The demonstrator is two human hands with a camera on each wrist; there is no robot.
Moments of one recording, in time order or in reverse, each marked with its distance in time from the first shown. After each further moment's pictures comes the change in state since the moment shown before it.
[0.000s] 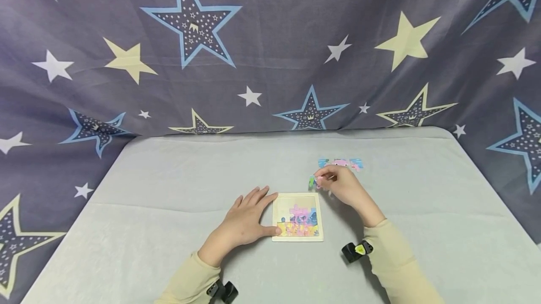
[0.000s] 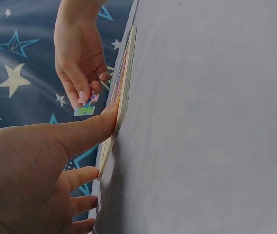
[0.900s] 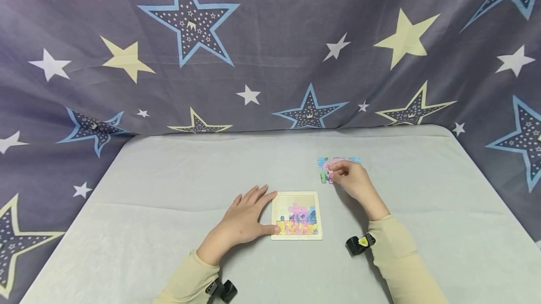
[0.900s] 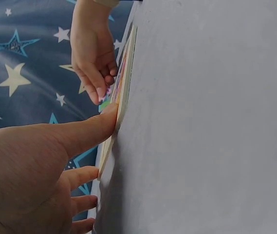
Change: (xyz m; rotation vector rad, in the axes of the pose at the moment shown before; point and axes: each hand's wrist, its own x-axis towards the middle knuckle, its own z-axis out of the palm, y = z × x) left_hand 0.001 0.000 0.000 0.003 -0.002 0.004; right_hand 0.007 0.027 -0.014 -0.068 0.130 0.098
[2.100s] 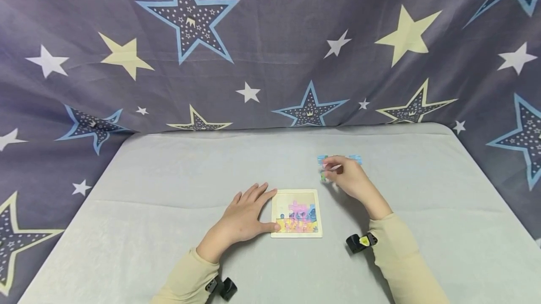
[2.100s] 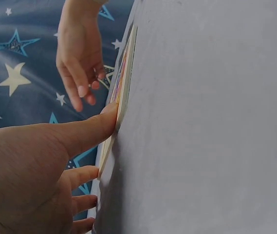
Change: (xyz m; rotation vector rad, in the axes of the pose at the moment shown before) left_hand 0.001 -0.001 -0.001 0.003 -0.019 -0.006; right_hand -0.005 -0.020 -0.005 -0.029 -0.085 -0.118
